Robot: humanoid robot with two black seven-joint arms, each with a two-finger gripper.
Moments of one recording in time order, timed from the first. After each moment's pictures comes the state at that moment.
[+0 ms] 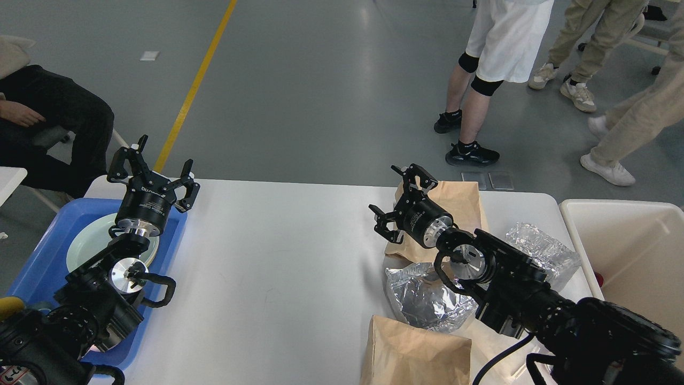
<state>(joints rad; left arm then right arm) -0.77 0.11 -0.77 -0.09 -0.06 -0.71 -0.54 0.79 0.10 0.57 0.31 -0.01 0.39 0.14</state>
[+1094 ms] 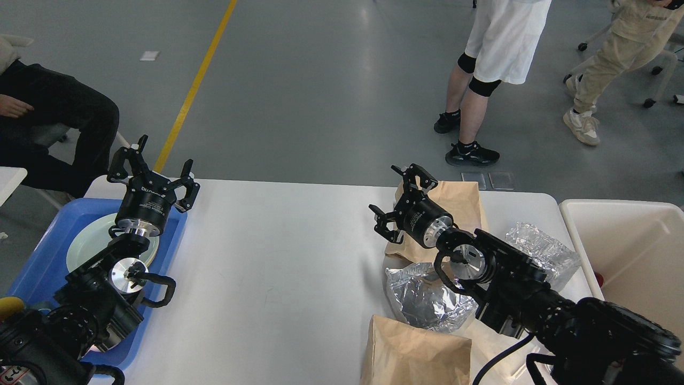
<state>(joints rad) -0.77 0.11 -0.77 -0.09 -0.06 -0.71 -0.54 0.79 0.10 0.57 0.31 -0.01 0.39 0.14</state>
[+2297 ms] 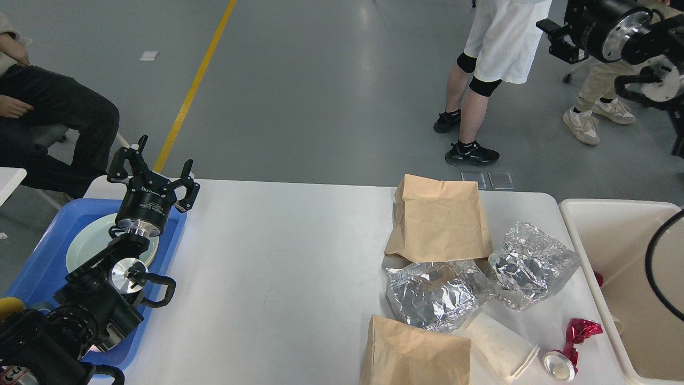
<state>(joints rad) -0.77 0.11 -0.77 -0.09 -0.06 -0.71 -0.54 1.47 -0.44 -0.21 0.27 0.00 0.39 0.13</state>
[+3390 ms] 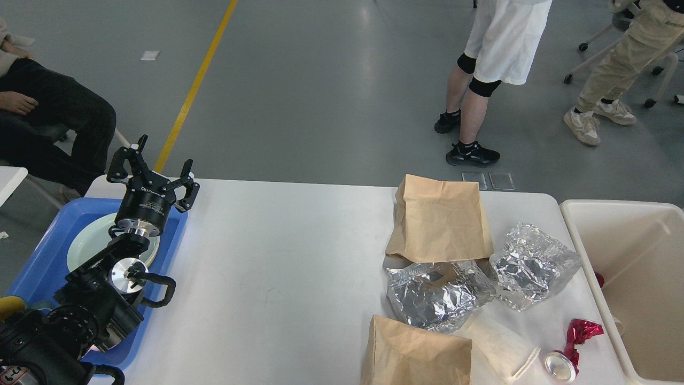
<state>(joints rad) -0.77 0.11 -0.77 -0.09 -0.06 -0.71 -0.54 2.13 -0.12 -1.44 0.62 -0.02 0.52 0.13</state>
